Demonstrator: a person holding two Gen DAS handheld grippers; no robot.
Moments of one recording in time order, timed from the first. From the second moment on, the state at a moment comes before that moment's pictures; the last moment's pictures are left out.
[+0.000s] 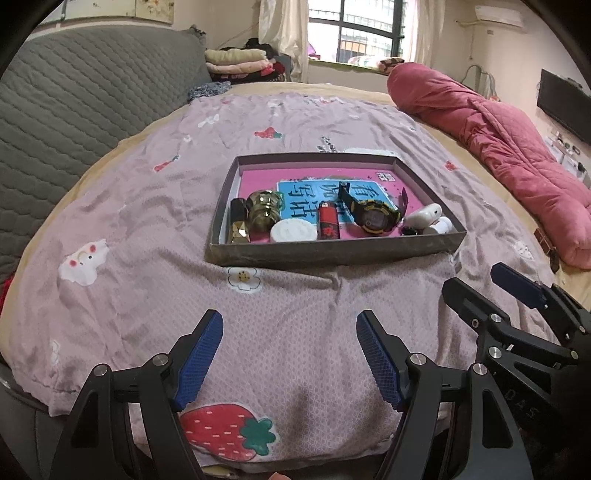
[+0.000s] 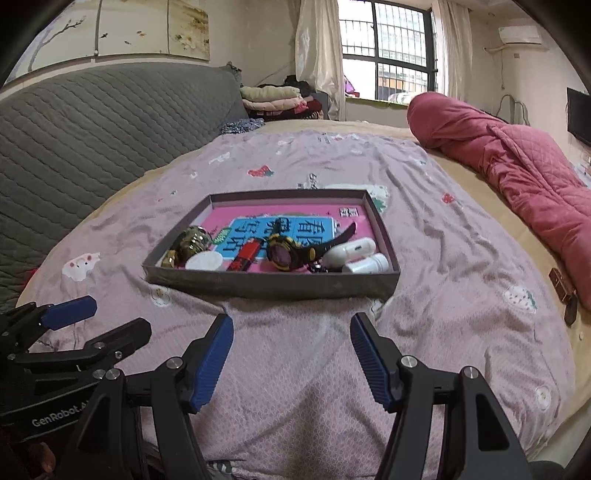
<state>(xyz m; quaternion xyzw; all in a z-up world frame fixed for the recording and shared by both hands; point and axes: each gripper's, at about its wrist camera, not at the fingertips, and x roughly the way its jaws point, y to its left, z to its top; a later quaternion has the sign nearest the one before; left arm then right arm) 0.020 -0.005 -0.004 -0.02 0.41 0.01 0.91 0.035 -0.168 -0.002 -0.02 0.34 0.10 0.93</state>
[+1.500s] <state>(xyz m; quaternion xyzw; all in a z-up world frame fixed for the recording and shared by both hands) 0.035 0.004 -0.034 -0.04 0.43 0.02 0.90 0.046 -0.170 -0.032 -0.03 0.38 0.10 0.92</state>
